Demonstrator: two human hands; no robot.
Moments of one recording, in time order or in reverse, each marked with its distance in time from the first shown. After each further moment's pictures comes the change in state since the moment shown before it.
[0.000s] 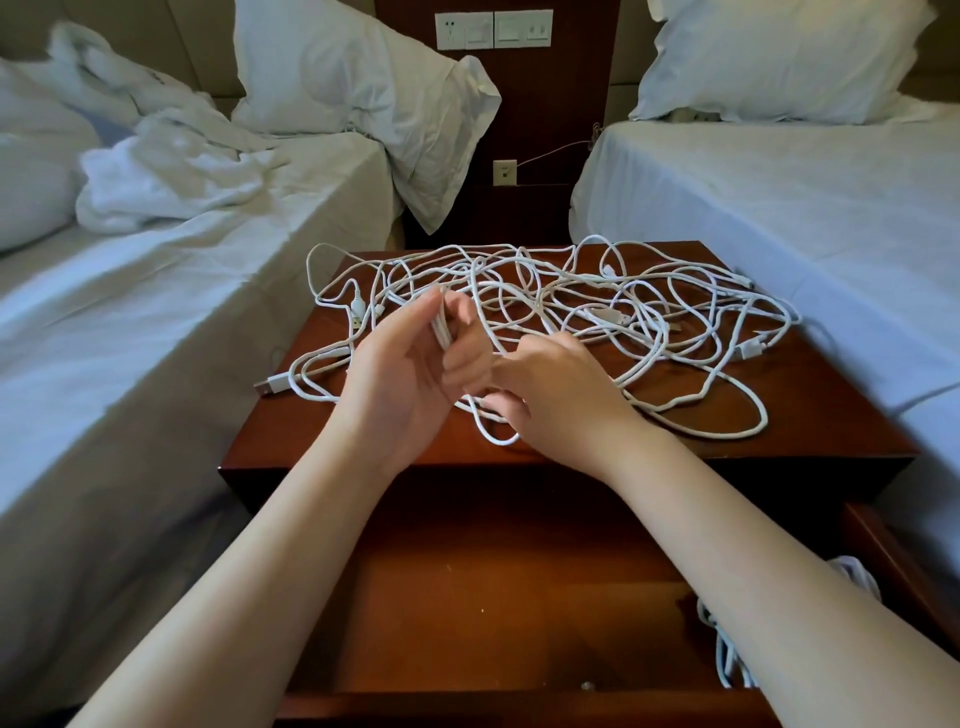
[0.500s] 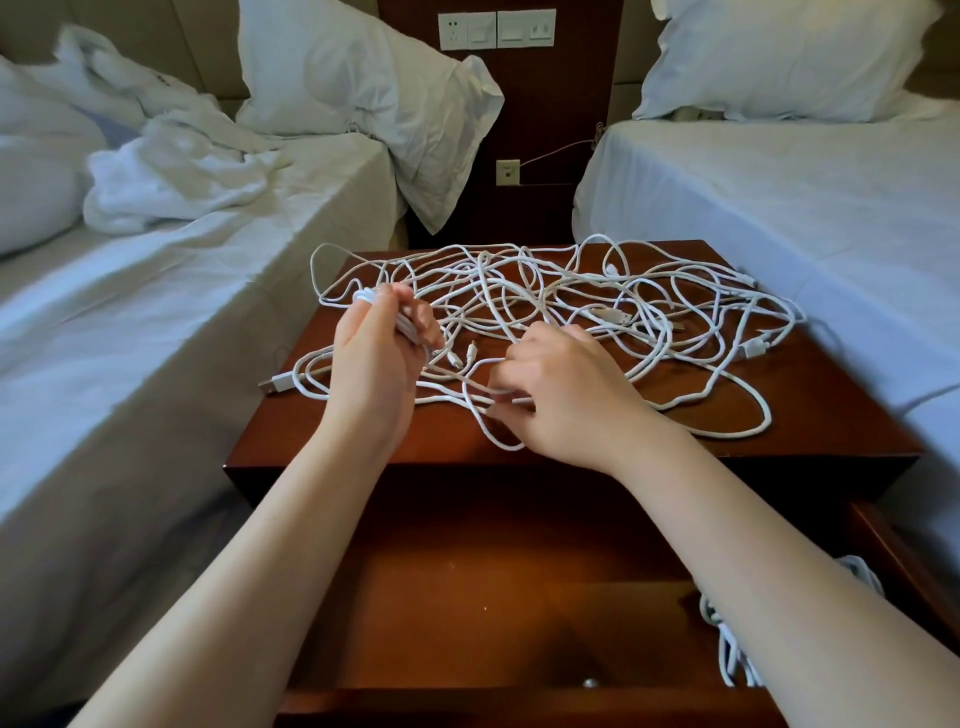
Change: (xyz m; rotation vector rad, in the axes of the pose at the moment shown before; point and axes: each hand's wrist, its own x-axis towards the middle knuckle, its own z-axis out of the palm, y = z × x) left_hand 0.016 -0.001 -0.018 0.158 0.567 0.218; right_hand -0.006 0.008 0.003 -0.042 0.099 -0.049
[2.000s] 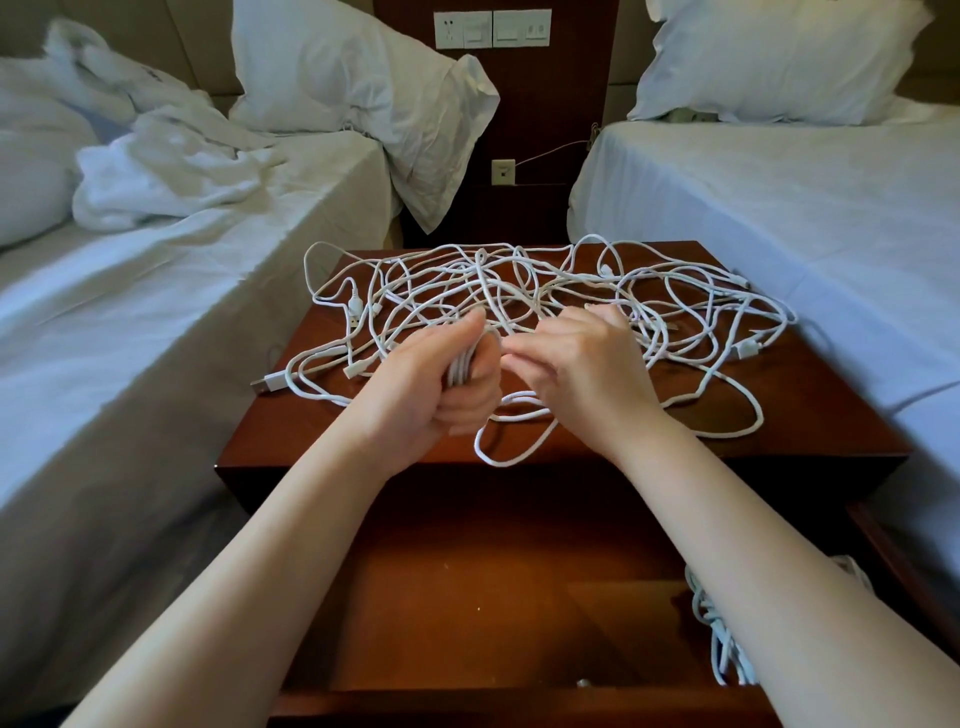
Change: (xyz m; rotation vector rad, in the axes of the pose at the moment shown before) left_hand -0.021 0.005 0.005 0.164 -0.703 -0.370; right_hand -0.001 0.014 0.001 -0.016 0.311 0.100
